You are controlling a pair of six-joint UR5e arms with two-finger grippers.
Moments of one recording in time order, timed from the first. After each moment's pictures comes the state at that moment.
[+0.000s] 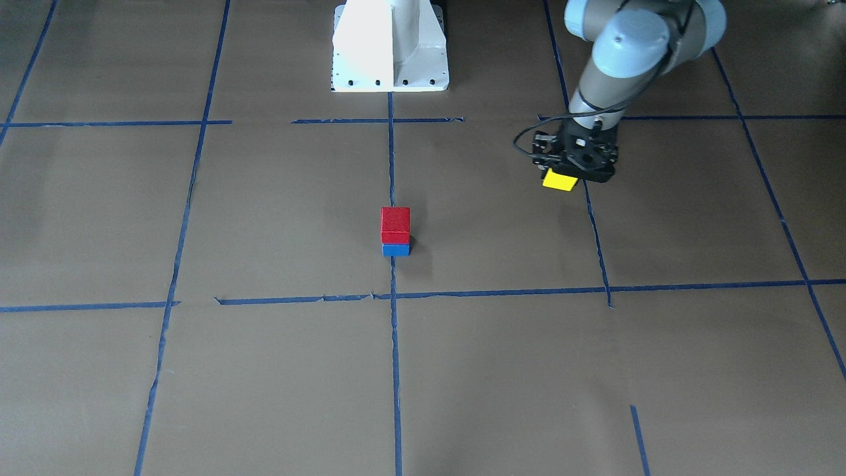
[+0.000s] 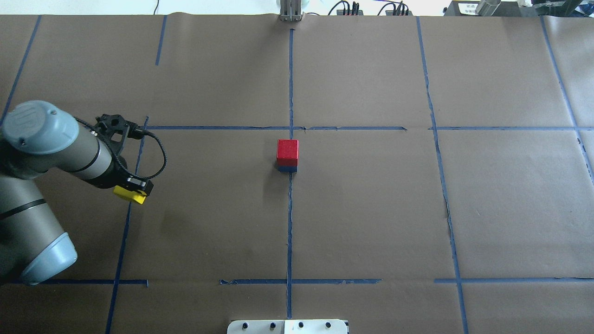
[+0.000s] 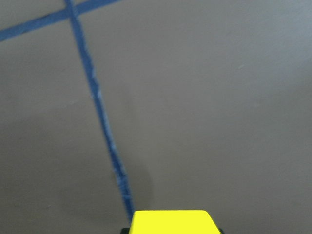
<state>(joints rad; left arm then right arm) -0.67 -1.99 -1.93 -1.48 -2.00 -0.83 1.56 -1.80 1.76 -1.58 2.27 -0.21</state>
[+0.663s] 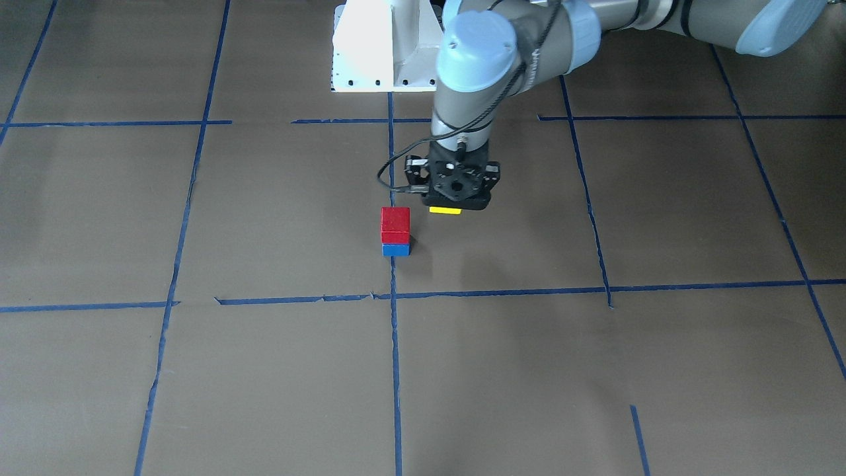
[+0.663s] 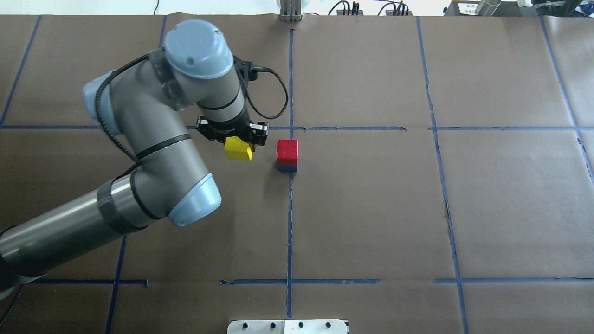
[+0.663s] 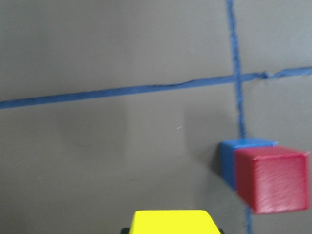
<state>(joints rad) -0.65 -2.46 -1.57 -1.41 -2.00 -1.00 1.56 -1.80 1.76 -1.58 2.27 -0.21</state>
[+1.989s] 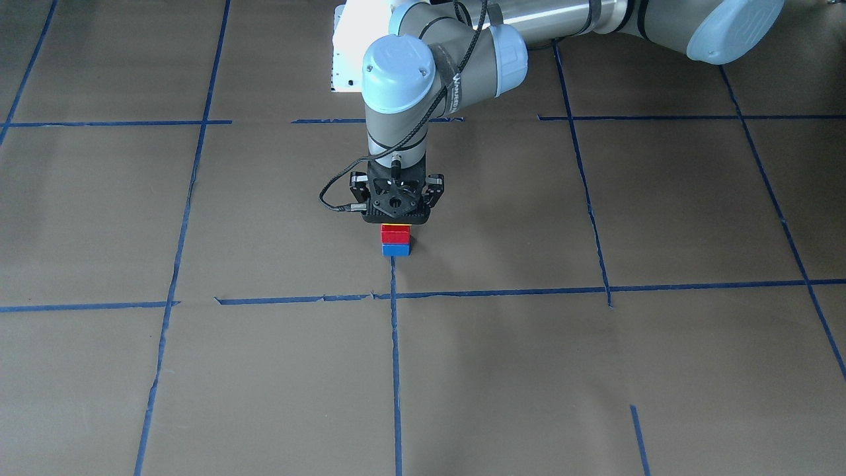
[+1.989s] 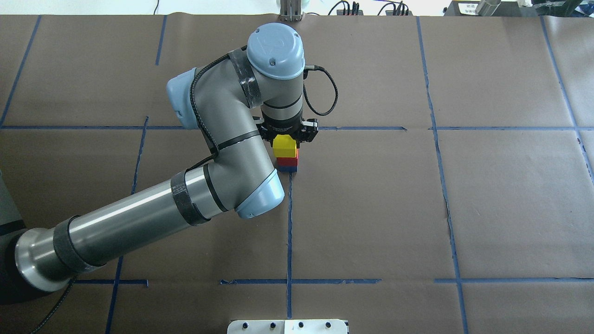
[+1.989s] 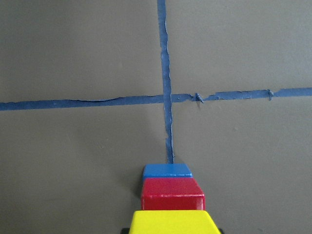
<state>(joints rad) -0.60 -2.56 -1.42 -1.47 -1.97 -1.09 1.56 -1.80 1.76 -1.58 2.27 -0.21</state>
